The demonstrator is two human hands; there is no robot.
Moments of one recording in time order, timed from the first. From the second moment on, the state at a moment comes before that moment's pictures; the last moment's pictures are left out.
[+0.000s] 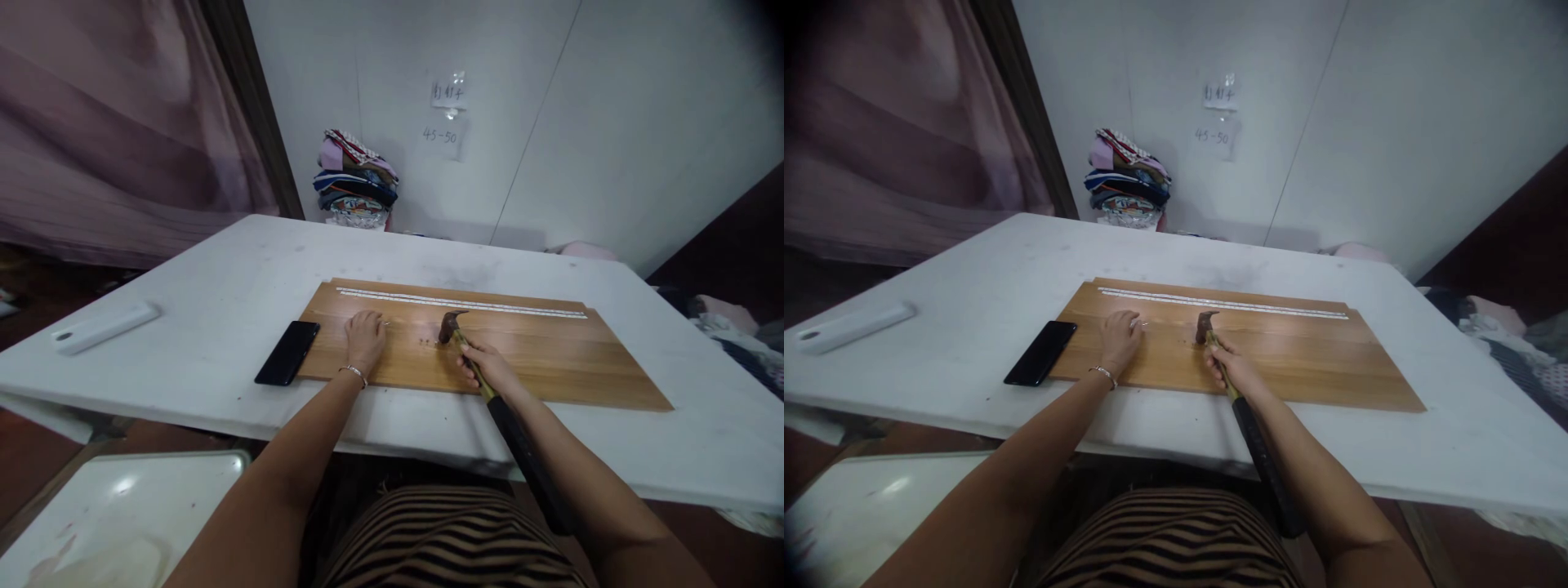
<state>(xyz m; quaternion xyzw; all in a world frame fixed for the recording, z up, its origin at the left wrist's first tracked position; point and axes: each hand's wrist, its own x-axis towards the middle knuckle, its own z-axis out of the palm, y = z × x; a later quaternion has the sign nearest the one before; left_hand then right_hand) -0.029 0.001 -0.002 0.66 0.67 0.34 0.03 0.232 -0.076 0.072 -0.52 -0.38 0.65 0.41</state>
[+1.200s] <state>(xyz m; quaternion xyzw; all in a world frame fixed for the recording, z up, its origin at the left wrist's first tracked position) -0.031 0.006 -0.005 0.67 0.68 0.30 0.04 0.234 -0.075 0.071 -0.51 -0.38 0.65 0.41</state>
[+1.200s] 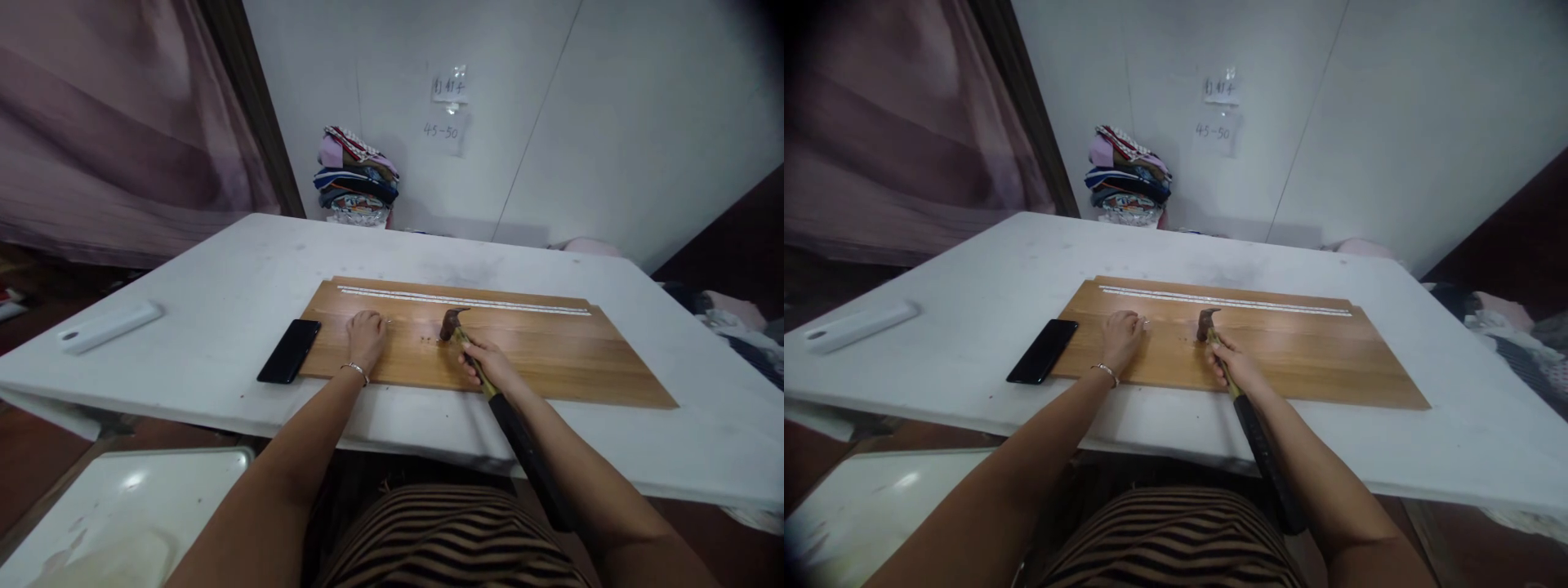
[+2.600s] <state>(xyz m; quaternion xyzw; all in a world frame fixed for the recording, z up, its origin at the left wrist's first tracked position) -0.027 0.000 0.000 0.69 0.67 0.28 0.03 0.233 -0.075 0.068 -0.52 -0.39 0.65 0.40</state>
